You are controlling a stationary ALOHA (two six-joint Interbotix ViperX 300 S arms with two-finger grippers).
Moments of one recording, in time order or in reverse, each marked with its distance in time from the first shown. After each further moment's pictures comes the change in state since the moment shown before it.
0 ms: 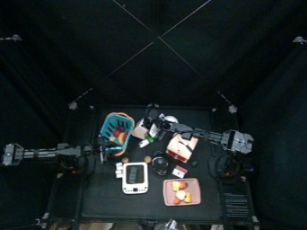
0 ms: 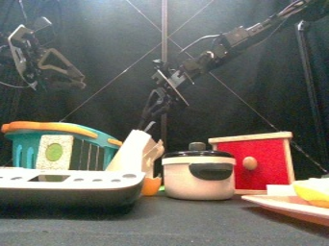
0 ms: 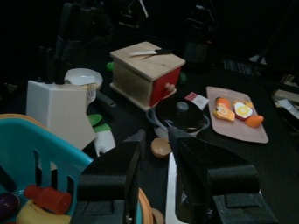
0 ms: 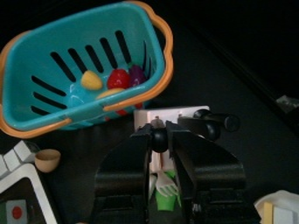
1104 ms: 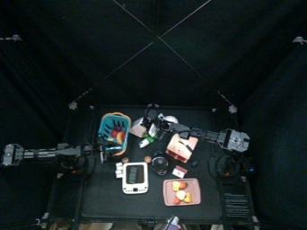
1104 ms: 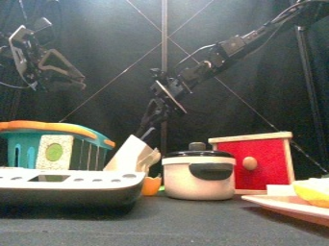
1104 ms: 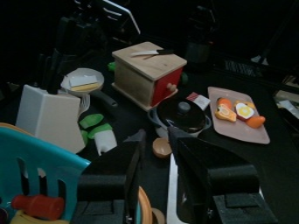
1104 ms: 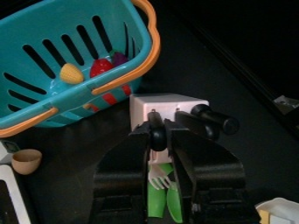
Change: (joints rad) left arm 0.008 -0.002 0.000 0.000 0.000 -0.003; right arm -0.029 0.021 0.000 -0.060 0.012 0.005
